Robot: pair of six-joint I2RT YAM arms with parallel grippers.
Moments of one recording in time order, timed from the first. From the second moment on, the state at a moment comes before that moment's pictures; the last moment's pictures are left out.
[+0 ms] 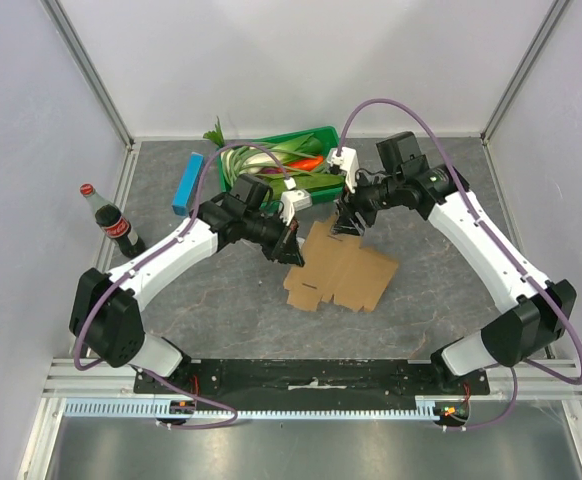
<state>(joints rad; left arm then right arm) -0.60 1.48 1.17 -0.57 0.71 0.04 0.45 1.47 1.53 -0.87 -0.66 -0.46</state>
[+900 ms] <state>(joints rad) -0.32 1.10 0.89 -0.10 0.79 -0.26 0.22 1.07 0.94 -0.29 -0.62 0.27</state>
